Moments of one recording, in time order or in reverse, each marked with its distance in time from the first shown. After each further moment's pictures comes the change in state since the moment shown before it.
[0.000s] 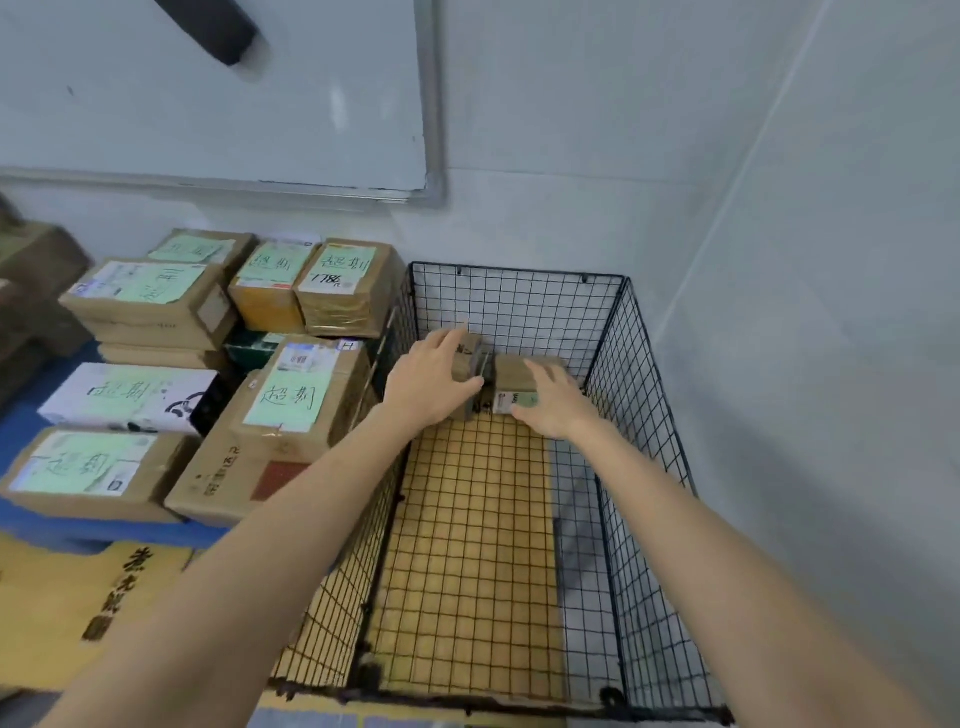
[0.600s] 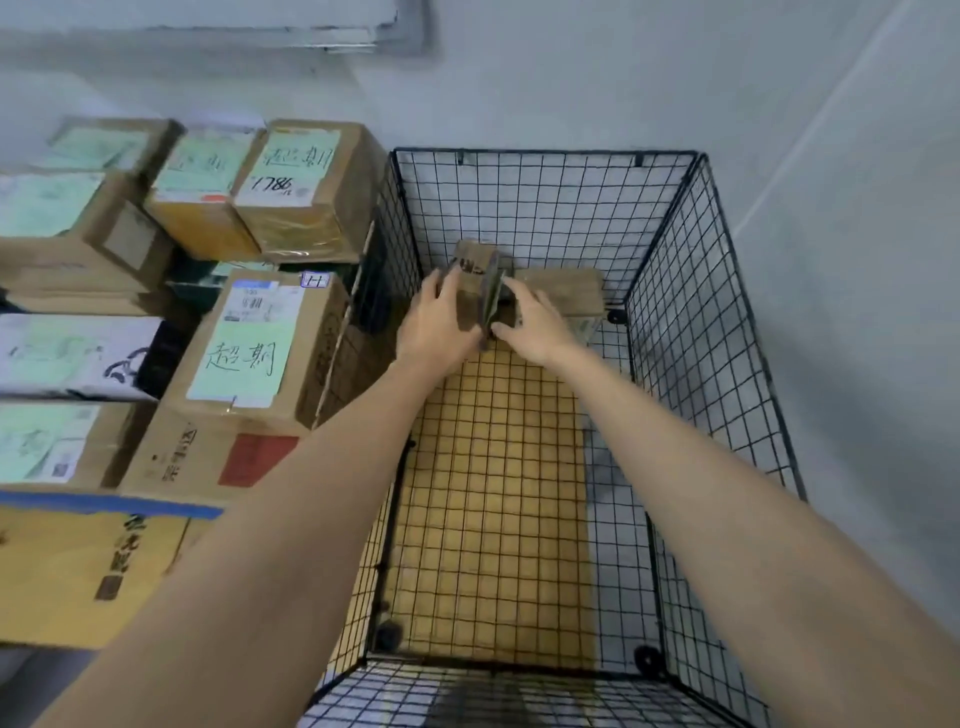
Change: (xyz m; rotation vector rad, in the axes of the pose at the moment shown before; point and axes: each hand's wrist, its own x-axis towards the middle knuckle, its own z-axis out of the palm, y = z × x) left_hand 0.064 -0.054 0.097 -0.067 -0.100 -0.222; right_hand 0.096 -0.011 0.060 0.370 -0.019 0.002
